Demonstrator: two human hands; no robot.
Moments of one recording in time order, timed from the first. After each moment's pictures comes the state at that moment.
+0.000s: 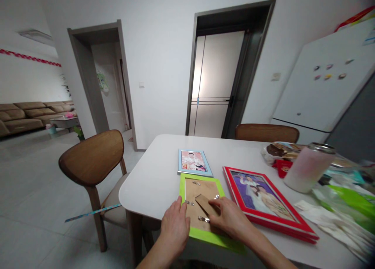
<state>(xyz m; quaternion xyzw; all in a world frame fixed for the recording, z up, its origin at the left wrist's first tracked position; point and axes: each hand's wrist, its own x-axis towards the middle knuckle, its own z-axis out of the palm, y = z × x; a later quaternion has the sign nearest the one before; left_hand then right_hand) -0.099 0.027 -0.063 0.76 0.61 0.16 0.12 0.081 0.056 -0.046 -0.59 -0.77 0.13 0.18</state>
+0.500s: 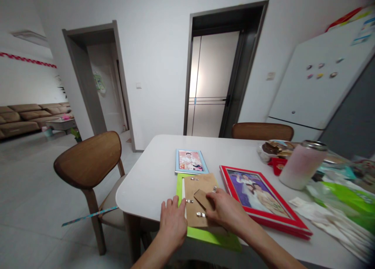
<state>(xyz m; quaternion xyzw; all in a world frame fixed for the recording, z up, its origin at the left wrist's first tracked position) -0.094 0.034 -0.060 0.77 0.62 0.14 0.04 0.080 0.060 -0.024 -0.62 -0.77 0.06 0.13</state>
